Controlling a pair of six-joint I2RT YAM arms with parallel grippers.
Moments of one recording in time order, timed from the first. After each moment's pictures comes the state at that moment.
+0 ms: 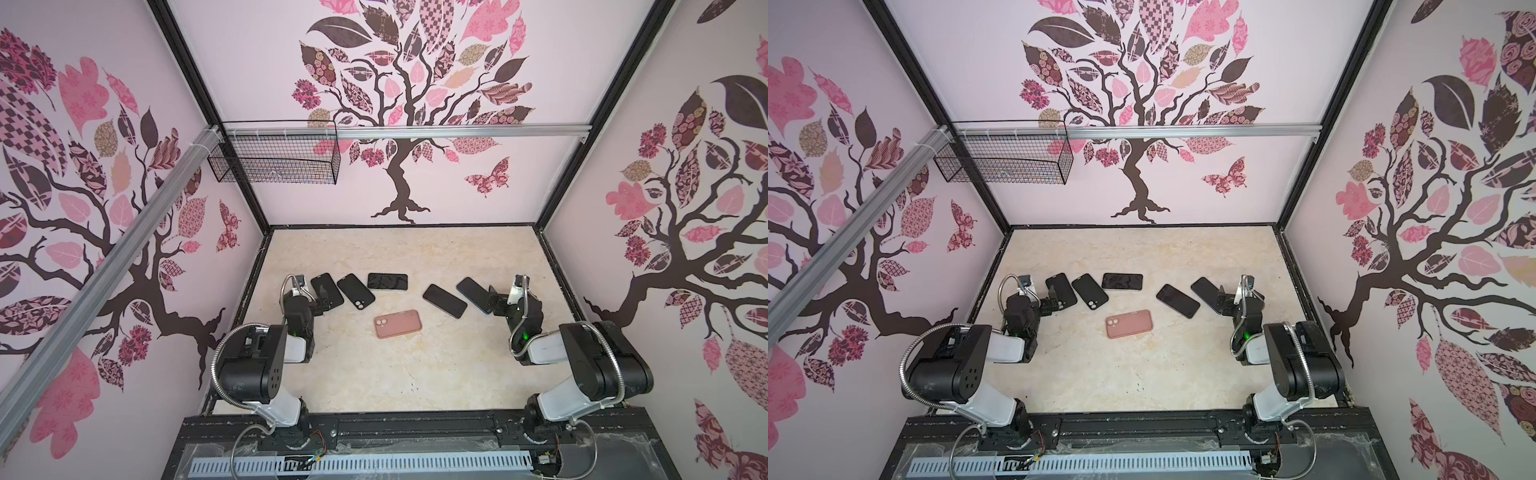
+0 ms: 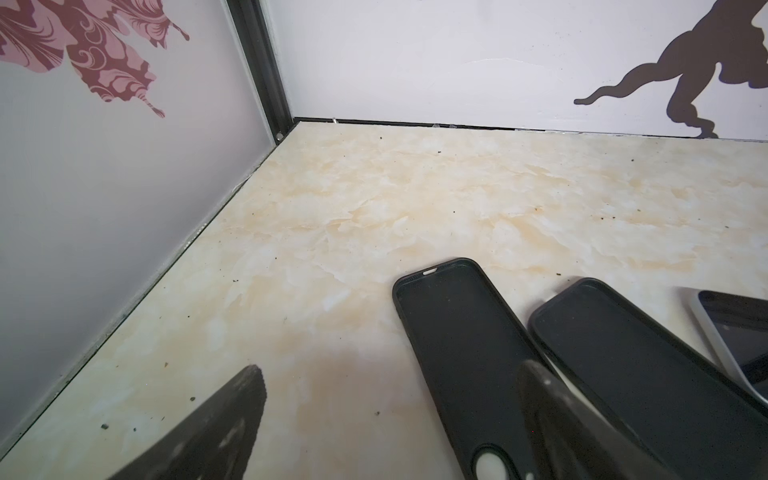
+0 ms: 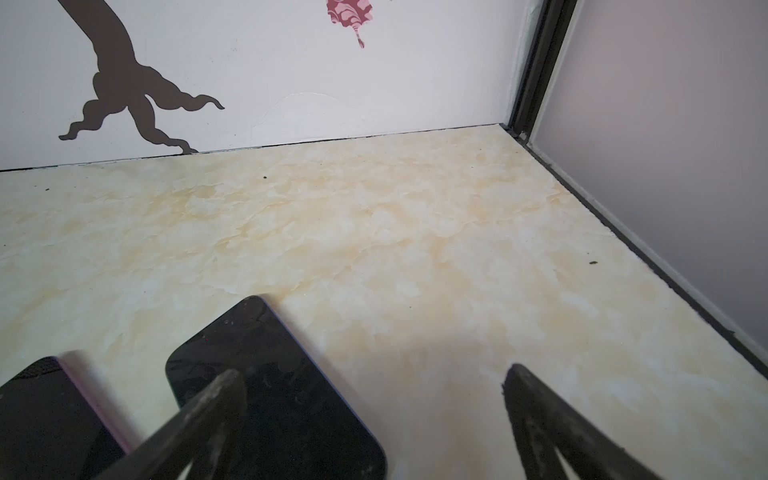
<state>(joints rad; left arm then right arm) -0.01 1.59 0.34 0.95 -0.20 -0.03 0.05 1.56 0.27 1.05 0.14 0.08</state>
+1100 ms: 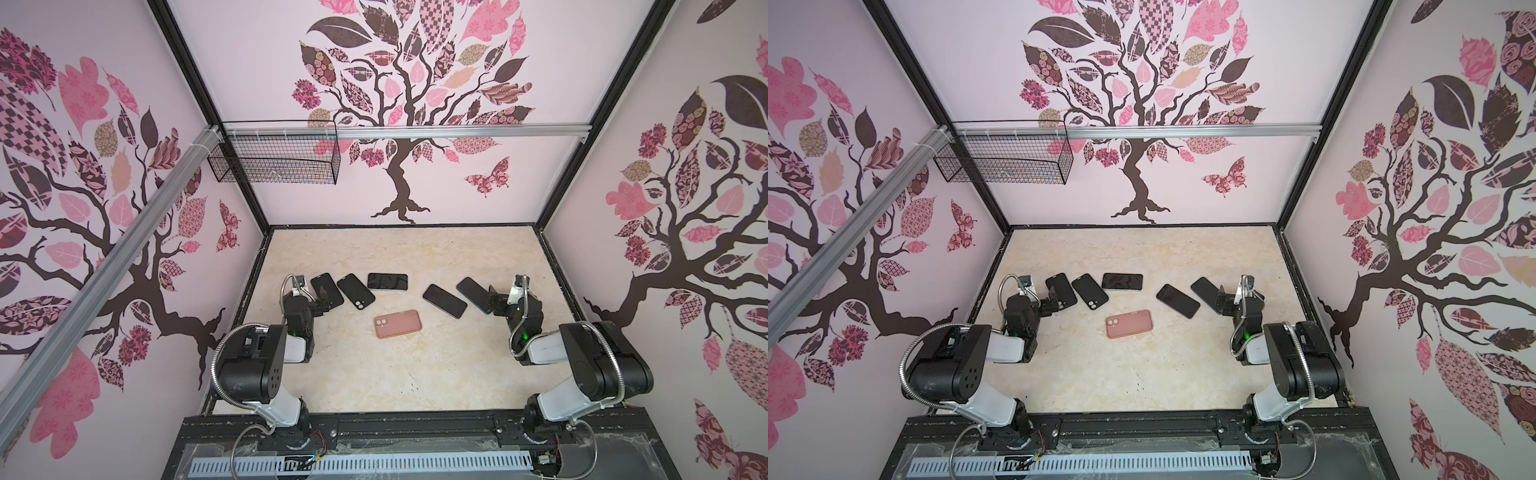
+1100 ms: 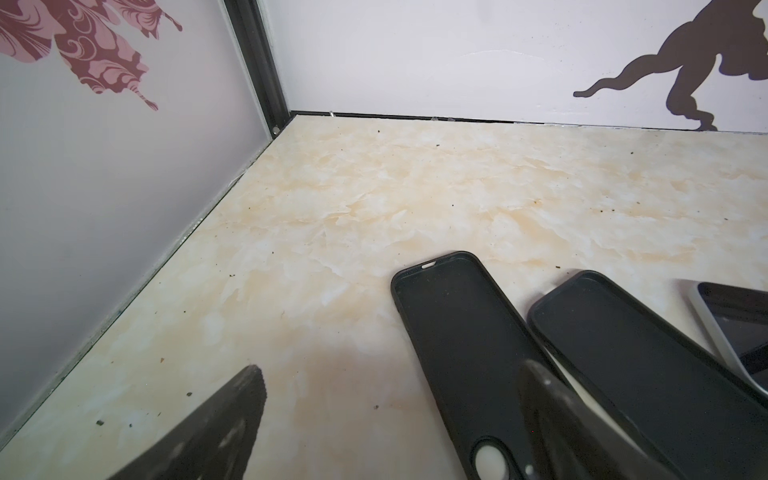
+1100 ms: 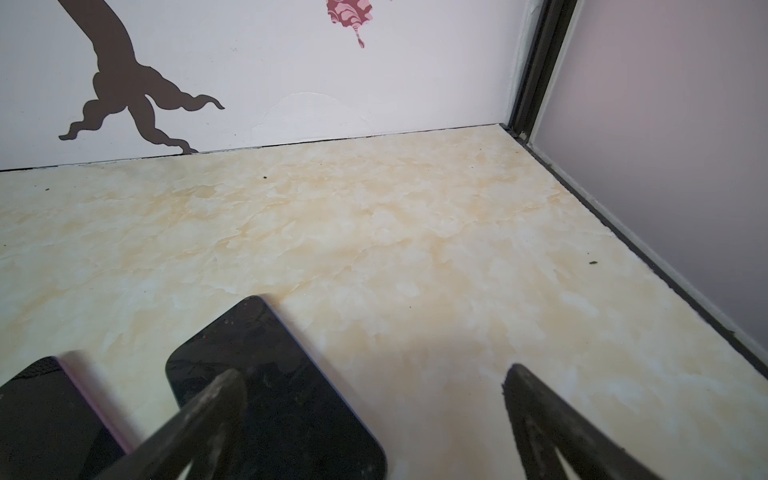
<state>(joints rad) -0.01 1.59 0.34 0.94 -0.19 -0.03 0.05 1.56 0.27 1.05 0.14 0.08</state>
